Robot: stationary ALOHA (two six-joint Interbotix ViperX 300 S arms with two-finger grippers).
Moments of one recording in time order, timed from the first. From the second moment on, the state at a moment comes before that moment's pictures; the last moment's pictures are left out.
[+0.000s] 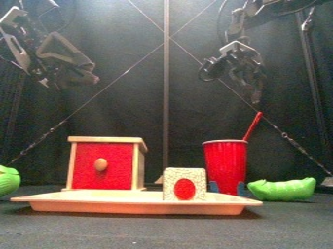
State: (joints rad) left arm -0.15 -0.60 1.19 -0.48 -0.42 0.32; right arm -0.40 -0.18 0.21 -0.02 1.48 0.46
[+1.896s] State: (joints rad) left arm -0.15 -0.52 1.20 -0.91 -0.46 0.00; right arm -0.23 -0.29 0.75 -0.17 -0.28 0.47
